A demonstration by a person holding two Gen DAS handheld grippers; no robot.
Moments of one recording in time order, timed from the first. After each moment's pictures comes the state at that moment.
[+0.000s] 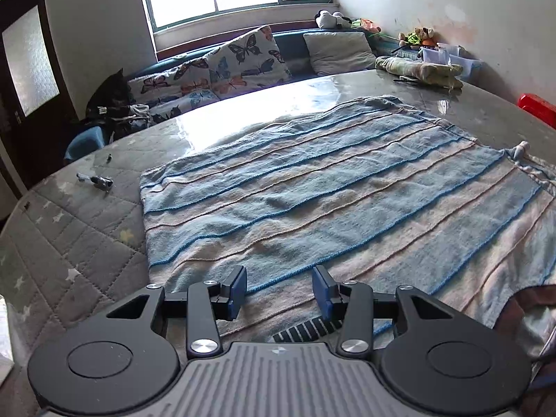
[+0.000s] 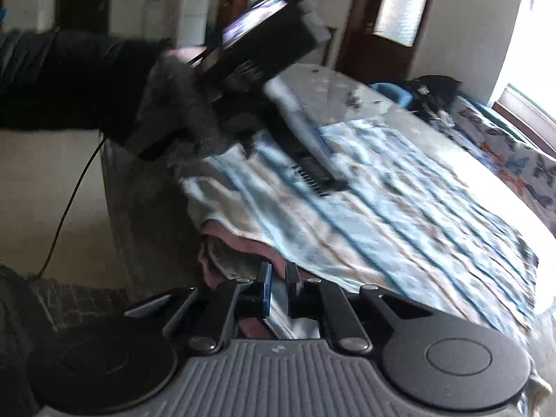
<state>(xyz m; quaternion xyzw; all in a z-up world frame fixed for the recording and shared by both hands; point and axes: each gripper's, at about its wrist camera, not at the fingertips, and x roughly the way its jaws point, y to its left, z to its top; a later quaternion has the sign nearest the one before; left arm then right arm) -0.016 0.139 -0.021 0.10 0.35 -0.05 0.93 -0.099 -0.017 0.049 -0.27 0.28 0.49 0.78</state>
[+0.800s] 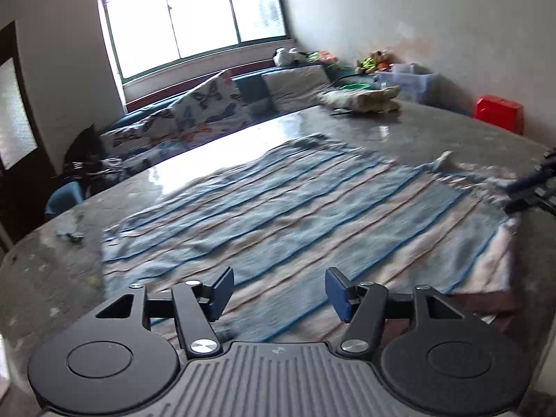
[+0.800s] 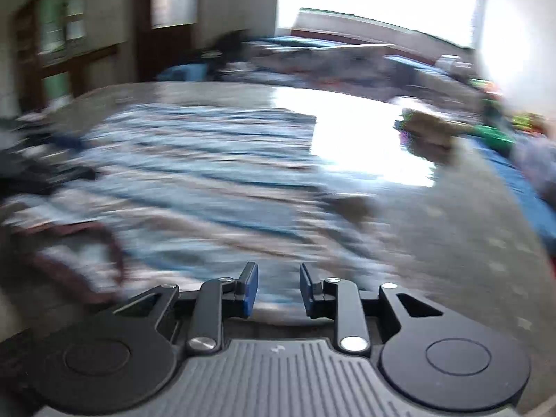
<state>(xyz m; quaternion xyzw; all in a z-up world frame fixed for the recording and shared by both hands) -0.057 0.063 -0.005 0.13 0.29 -0.12 0.94 -0.056 -0.195 0.055 -0.10 0.35 0.17 0.92</state>
